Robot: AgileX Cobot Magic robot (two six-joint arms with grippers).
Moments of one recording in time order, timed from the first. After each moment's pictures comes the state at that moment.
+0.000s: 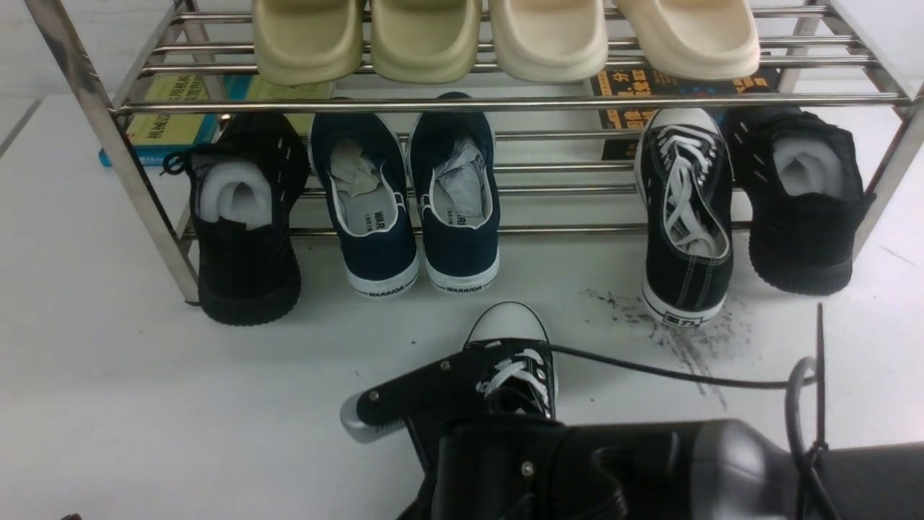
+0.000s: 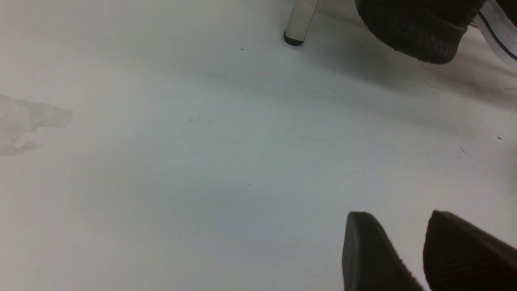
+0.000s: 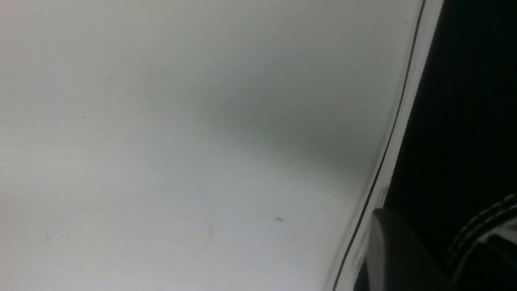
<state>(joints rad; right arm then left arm) 1.20 1.86 -1.24 -0.42 0.78 1.13 -0.10 -0.01 0.01 0.12 0.44 -0.41</state>
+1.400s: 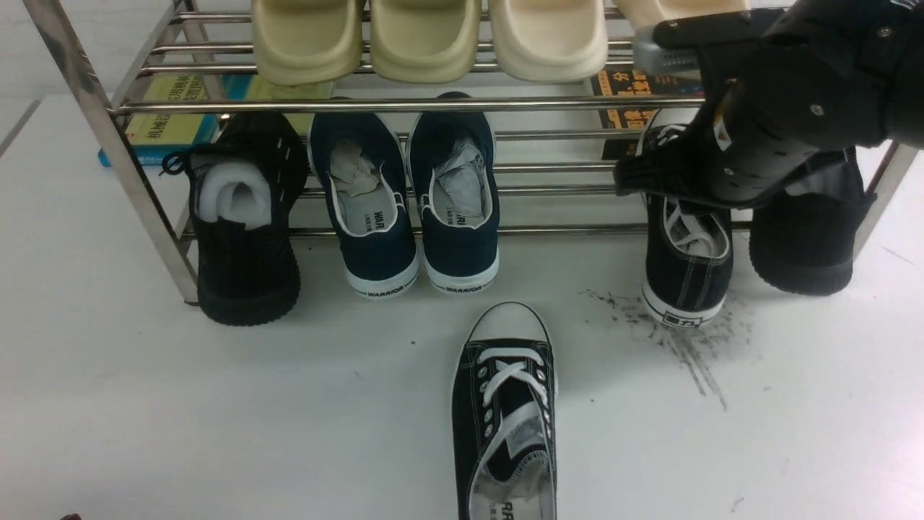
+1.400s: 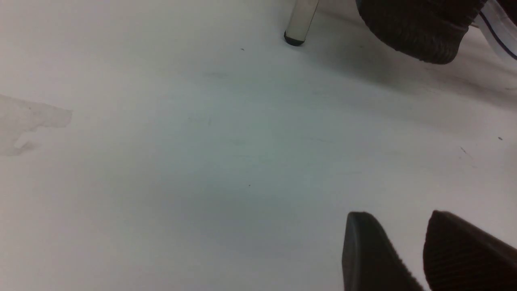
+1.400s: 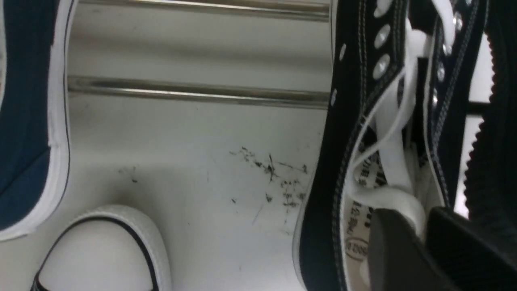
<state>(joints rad) 0.56 1.68 -1.43 -0.38 0.89 0.72 -0.10 -0.01 0.01 0.12 0.44 -0.41</state>
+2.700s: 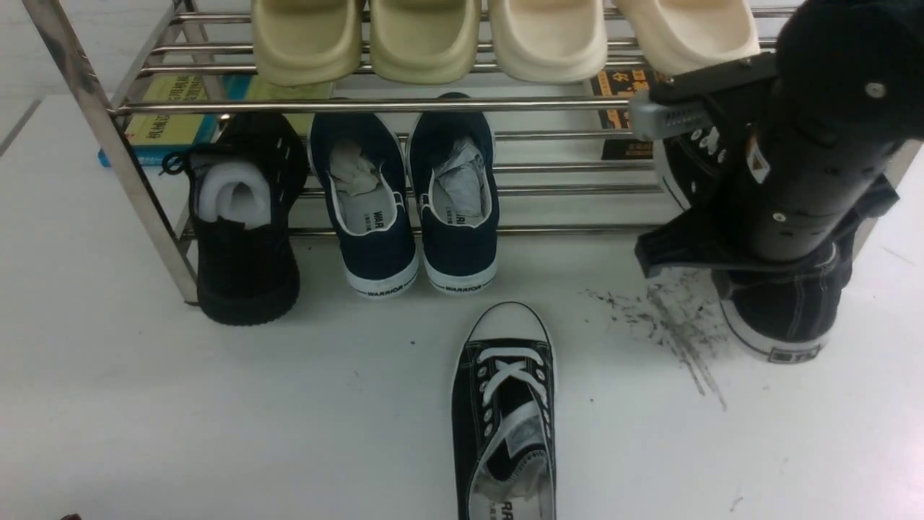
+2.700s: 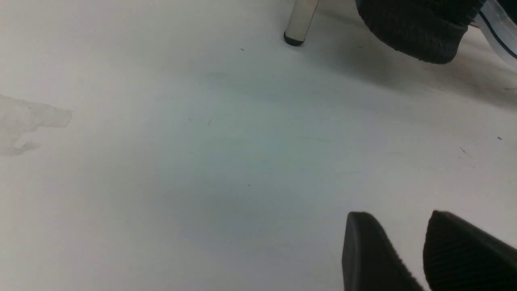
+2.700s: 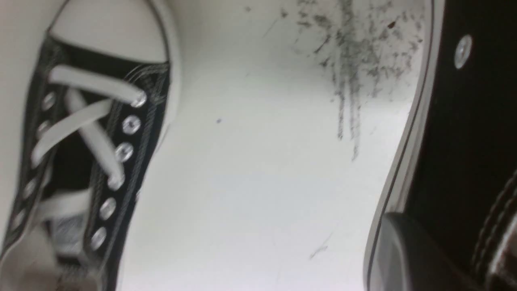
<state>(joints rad) 0.68 1.54 -1.43 -0.21 1.25 0.53 -0.10 -0.01 0.01 0.12 0.44 -0.41</state>
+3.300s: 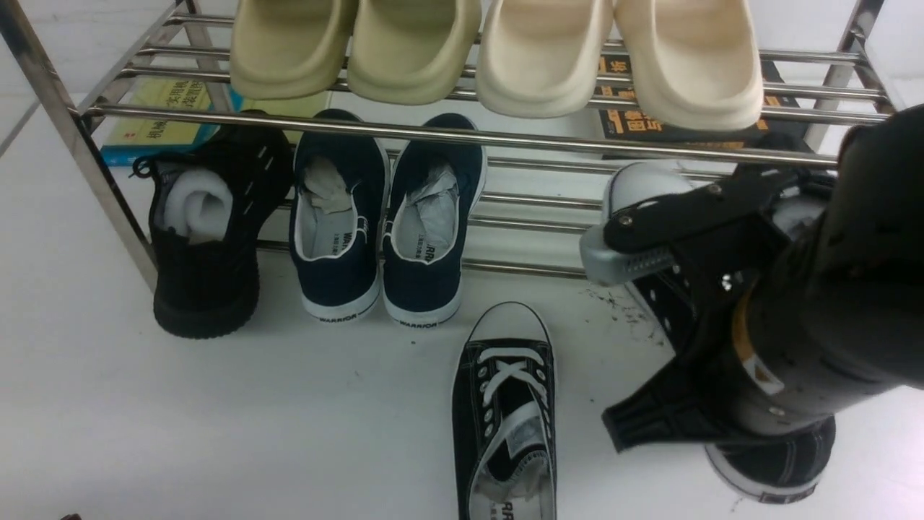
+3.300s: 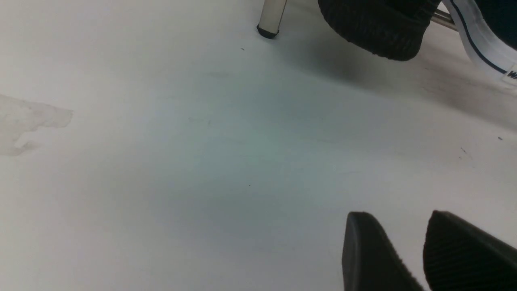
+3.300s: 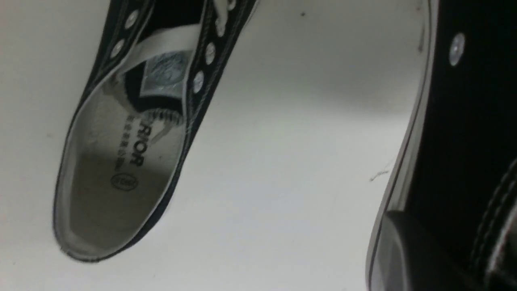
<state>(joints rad) 1.01 1.41 -1.21 -0.31 1.24 0.82 -0.10 -0.01 0.01 0.12 0.44 -0.41</state>
